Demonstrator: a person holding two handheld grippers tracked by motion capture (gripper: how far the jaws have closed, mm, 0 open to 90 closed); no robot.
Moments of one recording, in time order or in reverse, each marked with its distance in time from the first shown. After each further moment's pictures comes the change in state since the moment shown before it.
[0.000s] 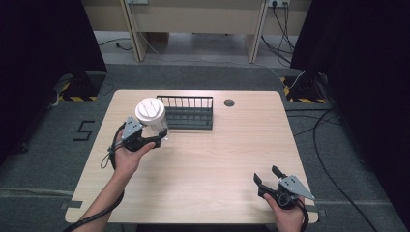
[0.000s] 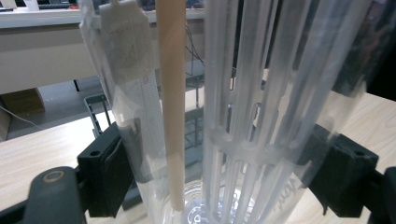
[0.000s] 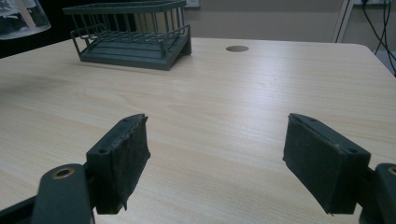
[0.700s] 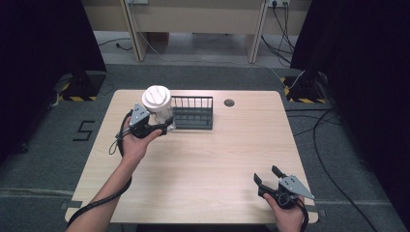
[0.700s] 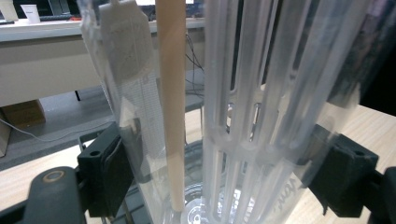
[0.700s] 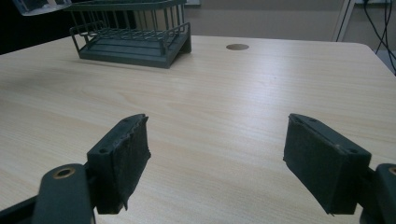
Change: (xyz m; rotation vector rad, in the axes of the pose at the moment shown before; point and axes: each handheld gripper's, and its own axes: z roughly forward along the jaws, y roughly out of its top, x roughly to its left) left arm 0.004 0.025 0.031 -0.020 0.002 0.013; right arm -0.001 0.000 0.001 0.007 0.001 -0.007
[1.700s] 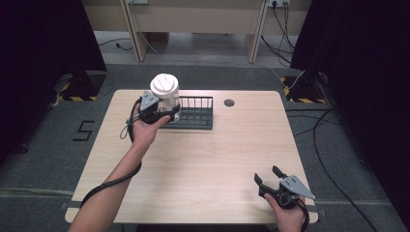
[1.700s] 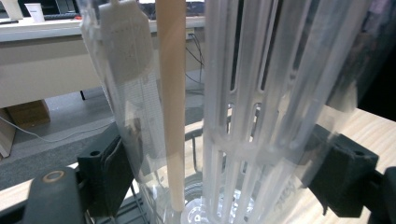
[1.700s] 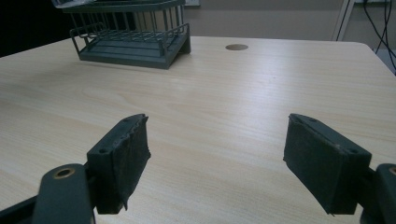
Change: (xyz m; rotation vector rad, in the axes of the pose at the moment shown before) left arm 0.009 0.020 0.047 0.015 0.030 -0.001; right arm -0.002 0.000 -0.001 -0.004 0.002 0.006
